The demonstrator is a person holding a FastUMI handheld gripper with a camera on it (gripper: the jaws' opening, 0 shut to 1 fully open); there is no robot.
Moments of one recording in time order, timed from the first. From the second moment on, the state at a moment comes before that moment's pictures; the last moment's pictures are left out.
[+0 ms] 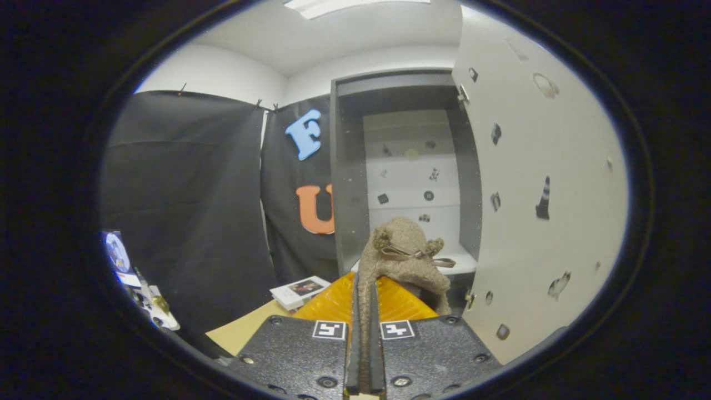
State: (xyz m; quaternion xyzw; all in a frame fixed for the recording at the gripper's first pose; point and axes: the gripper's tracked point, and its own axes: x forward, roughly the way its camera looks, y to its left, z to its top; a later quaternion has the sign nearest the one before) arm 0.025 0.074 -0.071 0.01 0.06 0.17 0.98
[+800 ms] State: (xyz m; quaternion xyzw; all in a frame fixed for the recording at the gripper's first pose) arm 0.231 0.057 -0.009 -0.08 0.05 0.08 0.99
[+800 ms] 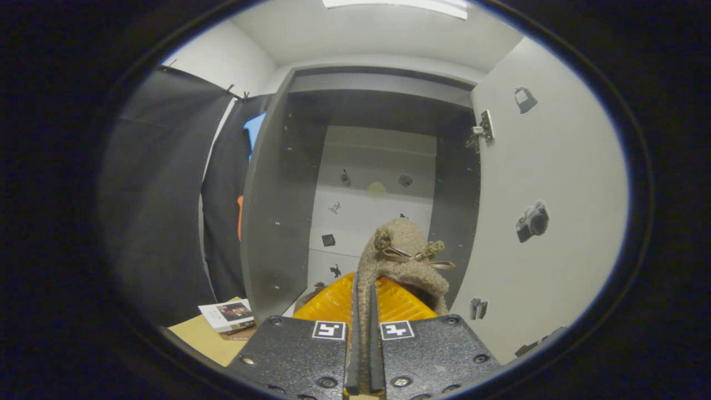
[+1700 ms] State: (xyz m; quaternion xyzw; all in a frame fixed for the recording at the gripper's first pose) arm 0.420 0.014 -0.191 -0.13 0.18 0.02 0.97
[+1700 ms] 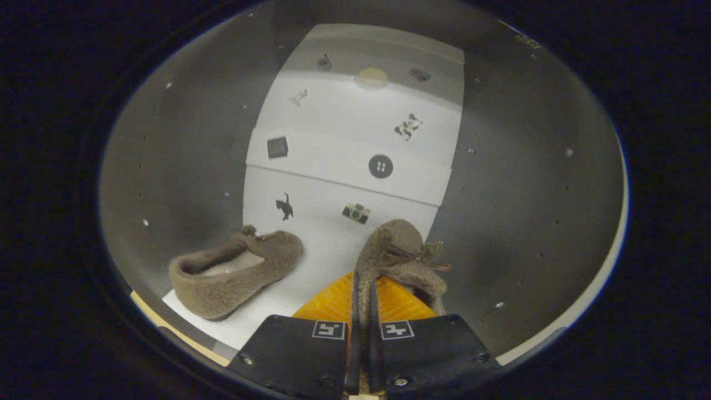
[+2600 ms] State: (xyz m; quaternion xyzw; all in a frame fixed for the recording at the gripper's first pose) arm 0.405 0.043 -0.184 -0.13 0.17 0.04 0.98
